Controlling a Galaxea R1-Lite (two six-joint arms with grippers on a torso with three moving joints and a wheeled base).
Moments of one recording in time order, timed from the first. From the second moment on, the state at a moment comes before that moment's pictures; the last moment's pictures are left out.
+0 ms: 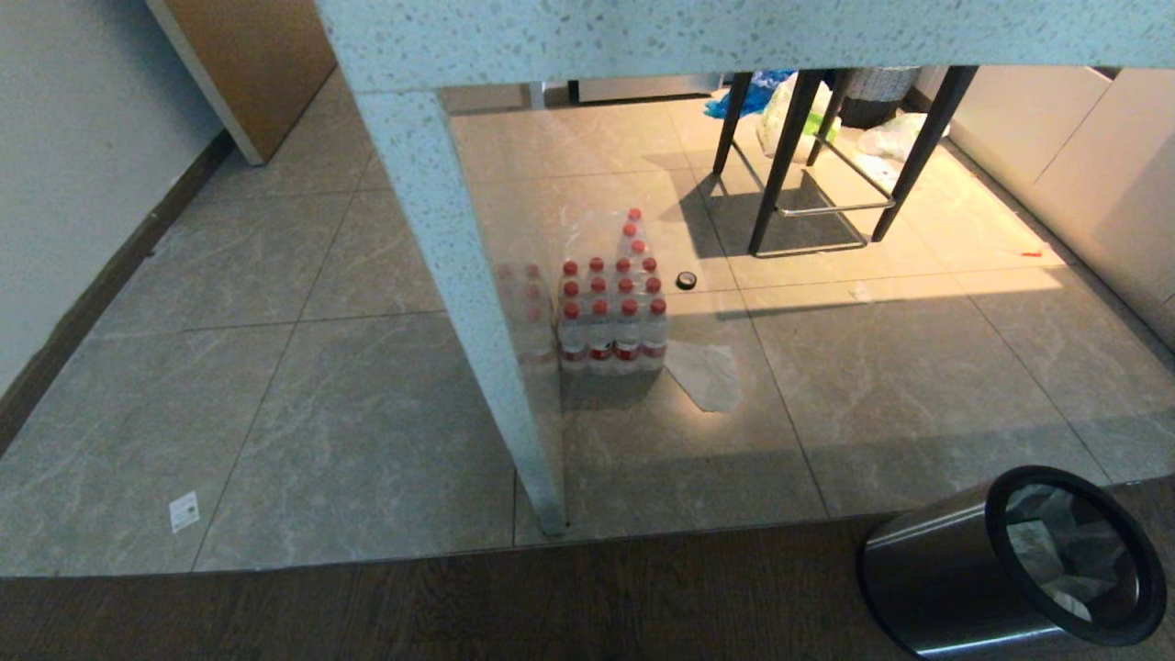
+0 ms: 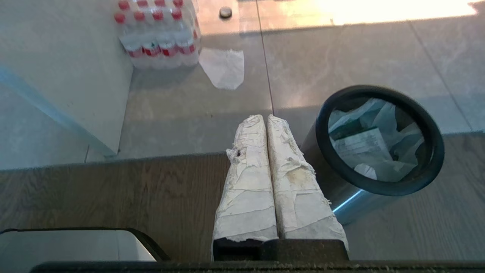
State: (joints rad) left arm 0.00 0.00 0.00 0.01 0.00 0.00; right arm 0.00 0.00 0.00 0.00 0.00 0.00
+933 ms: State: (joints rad) left arm 0.00 0.00 0.00 0.01 0.00 0.00; right arm 0.00 0.00 0.00 0.00 0.00 -0.01
